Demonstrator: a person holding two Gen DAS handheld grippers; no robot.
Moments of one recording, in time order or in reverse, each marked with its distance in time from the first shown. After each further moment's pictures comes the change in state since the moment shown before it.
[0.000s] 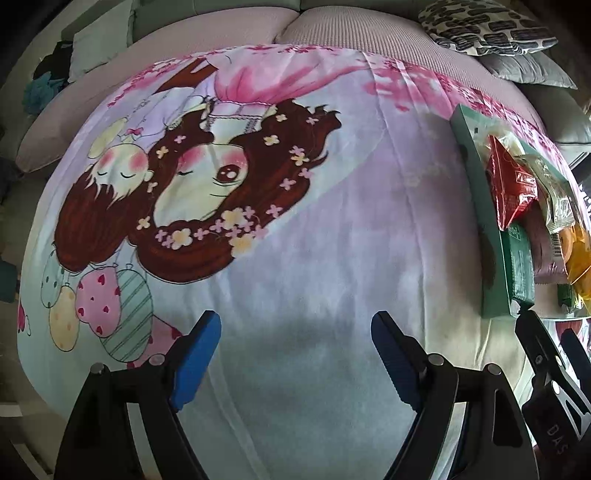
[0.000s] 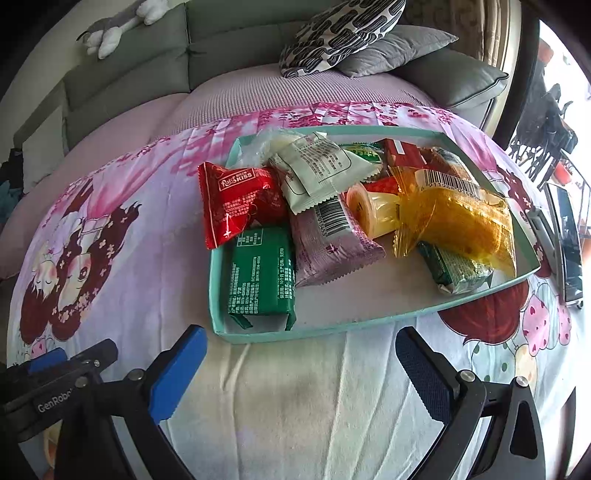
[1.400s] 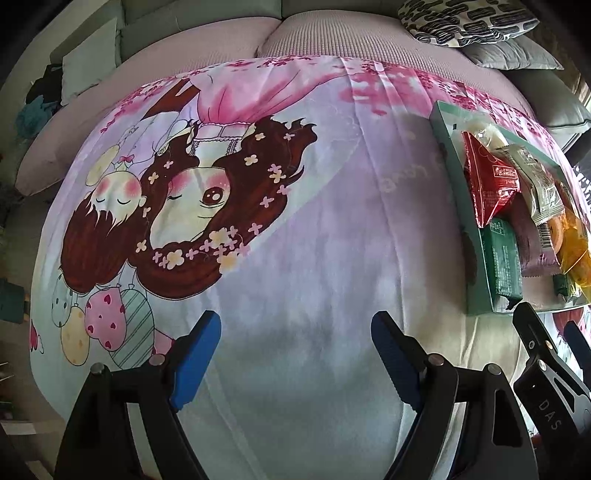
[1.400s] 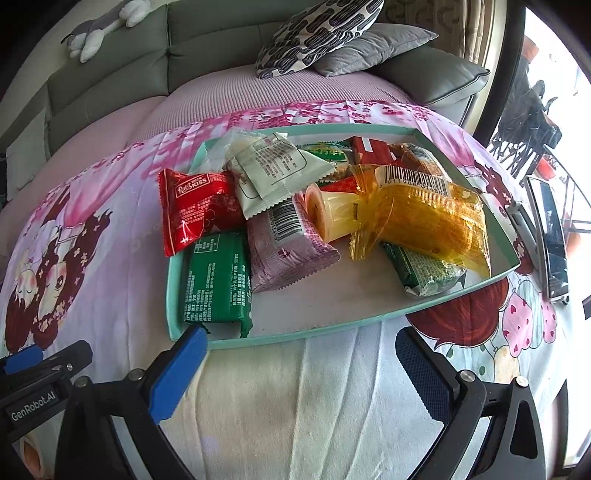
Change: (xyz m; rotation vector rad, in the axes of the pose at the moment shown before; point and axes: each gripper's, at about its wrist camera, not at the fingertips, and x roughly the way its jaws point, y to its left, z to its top) left arm -0.014 -0.016 0.005 0.062 -0.026 0.028; right arm 0.004 -0.016 0.002 0.035 0.006 -0.075
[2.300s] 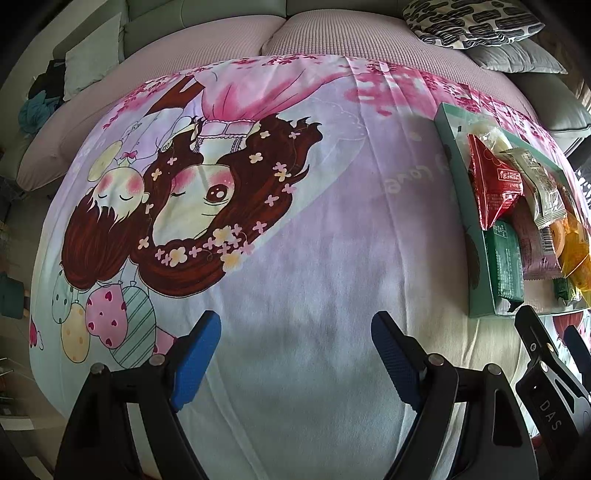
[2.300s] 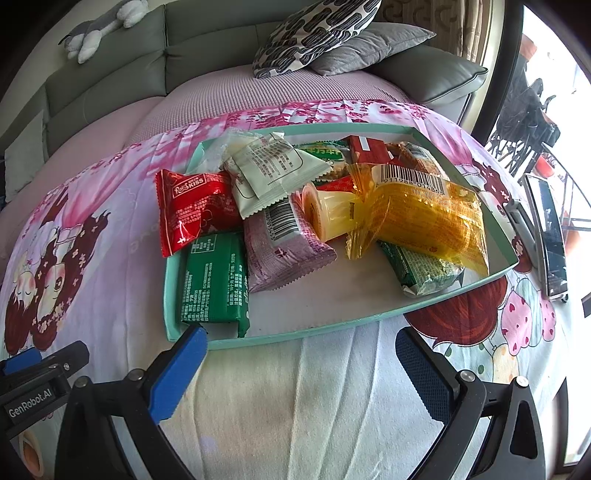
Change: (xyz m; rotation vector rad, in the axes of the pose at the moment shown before) left arm 0.002 0.003 0.000 0.000 0.001 -0.002; right arm 0.000 -0.001 0.000 0.007 0.002 -0.004
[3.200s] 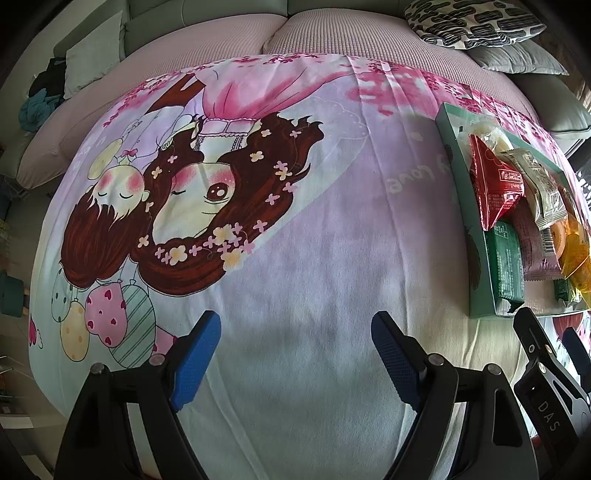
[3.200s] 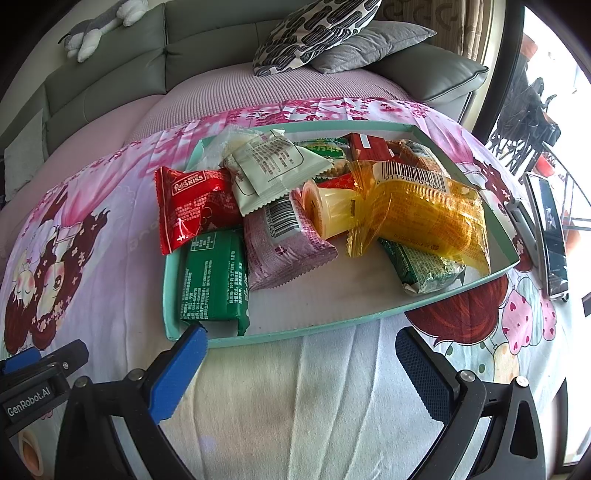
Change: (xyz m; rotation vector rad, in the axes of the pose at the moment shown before) left arm 0.001 0.001 0.000 0.003 0.000 -0.003; right arm 0.001 0.000 0.000 0.000 0.007 -0.001
